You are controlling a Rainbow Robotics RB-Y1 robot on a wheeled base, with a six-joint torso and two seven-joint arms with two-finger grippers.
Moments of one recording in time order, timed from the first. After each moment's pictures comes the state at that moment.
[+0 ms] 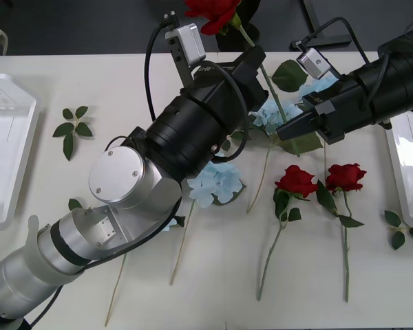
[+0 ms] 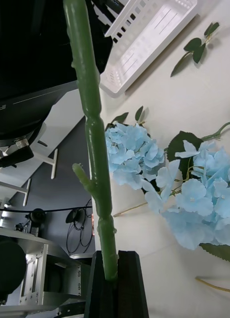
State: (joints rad) right arm -0.79 -0.83 0.41 -1.26 -2.07 1.52 2.33; left arm -0.46 0.39 -0.71 -1.93 2.10 -0.26 -2.64
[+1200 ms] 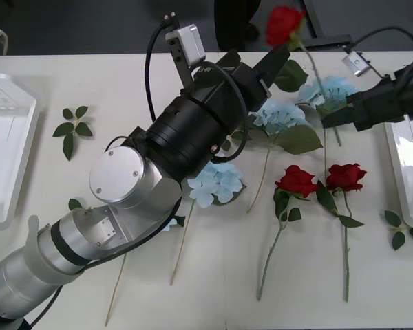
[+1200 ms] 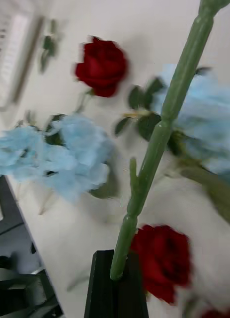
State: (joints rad) right arm -0.79 -0.92 0.37 -1.06 -1.84 1.40 2.17; left arm -0.46 0.39 -0.71 -1.92 2.10 -0.27 -2.64
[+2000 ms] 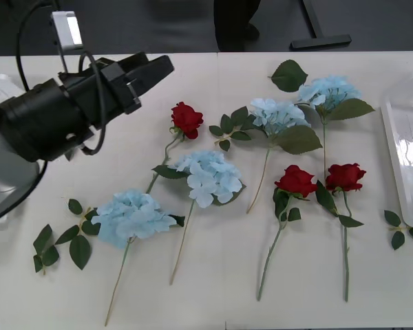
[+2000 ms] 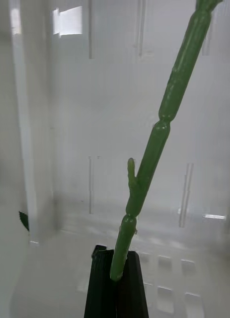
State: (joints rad) right arm -0.78 -1.17 0.37 -0.31 -1.66 1.30 2.45; left arm -0.30 0.88 -0.36 -1.95 2.46 0.30 -2.64
